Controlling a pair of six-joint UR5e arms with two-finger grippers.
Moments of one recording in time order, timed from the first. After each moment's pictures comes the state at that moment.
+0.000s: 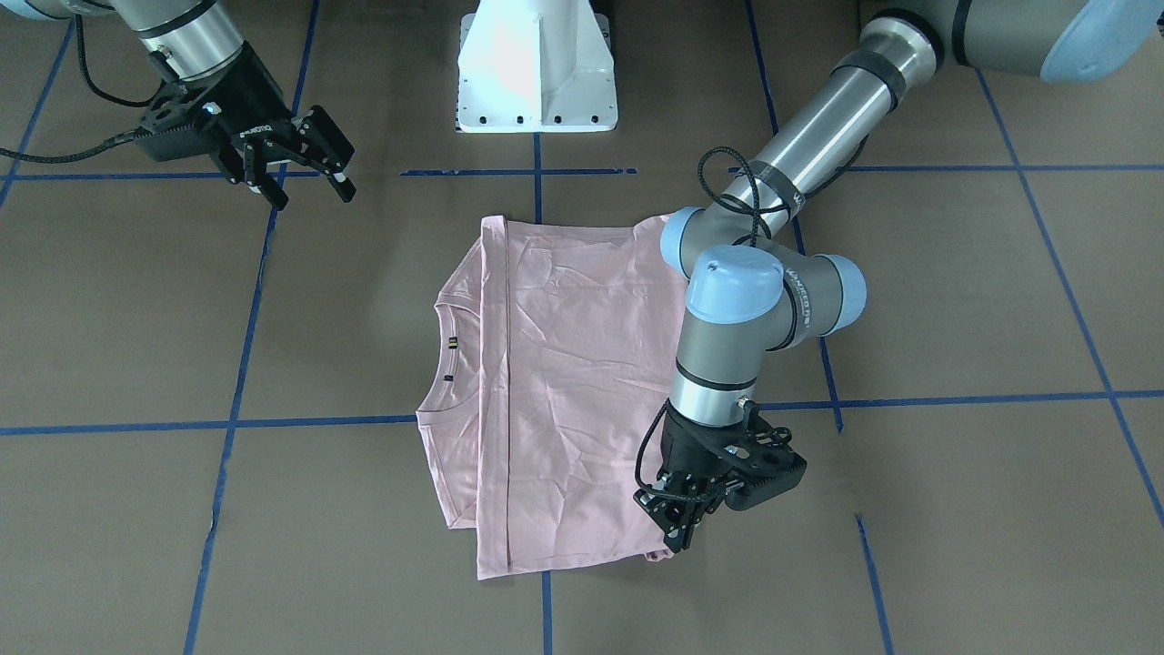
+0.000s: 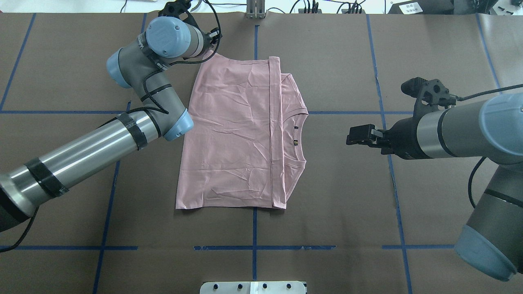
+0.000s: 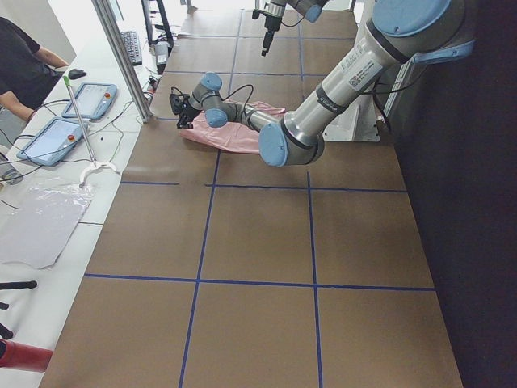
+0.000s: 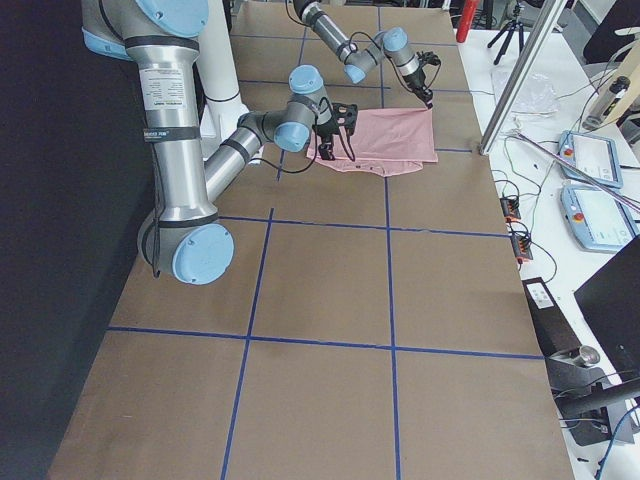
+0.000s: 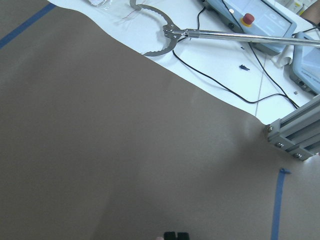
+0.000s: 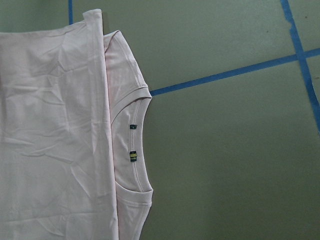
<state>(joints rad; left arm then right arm) -0.77 -2.50 -0.95 -2.34 -1.56 -1.55 0.66 -1.45 2.18 -1.24 1.88 1.40</state>
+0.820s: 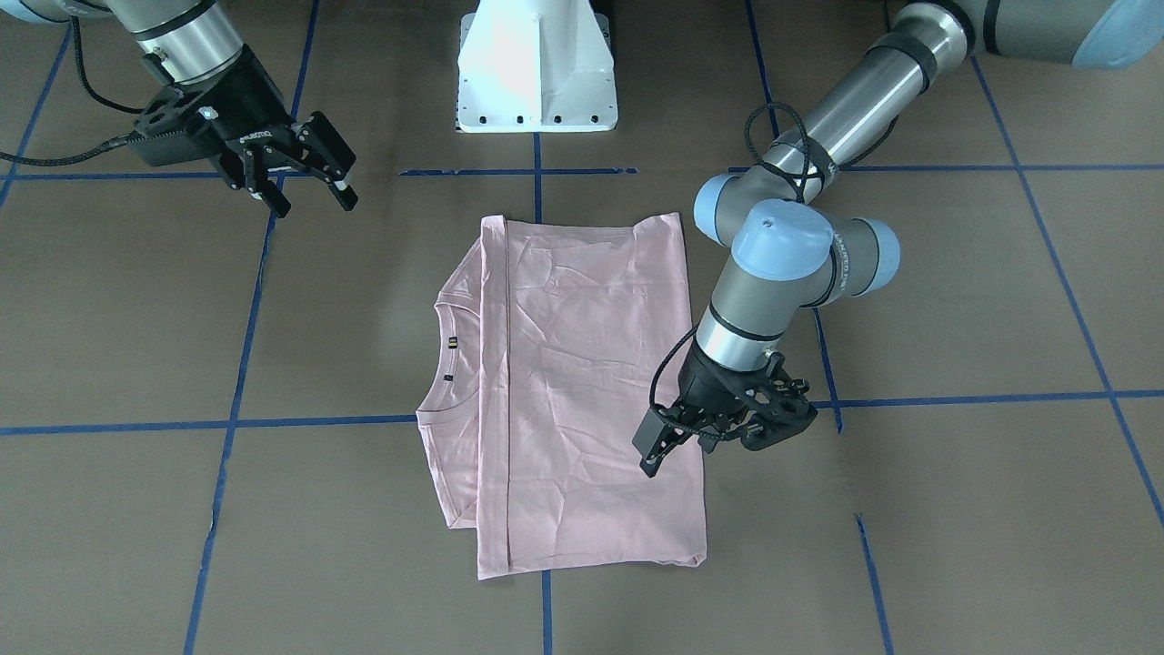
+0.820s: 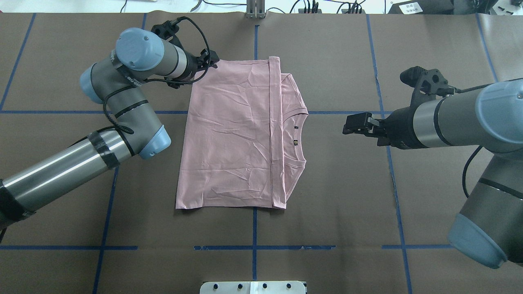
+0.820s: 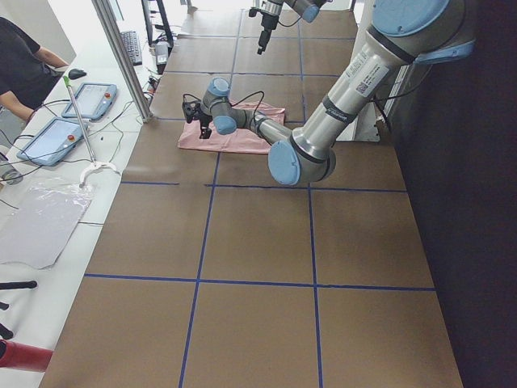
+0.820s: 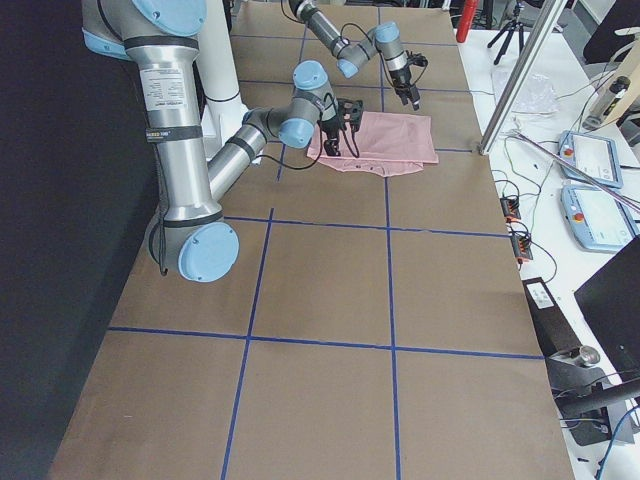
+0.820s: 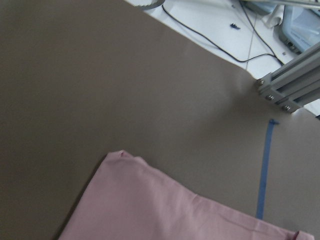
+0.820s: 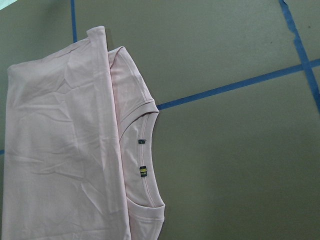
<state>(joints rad) -0.75 -2.29 -1.25 -2.26 -1.79 -1.63 0.69 -1.39 2.15 -1.25 1.90 1.44</state>
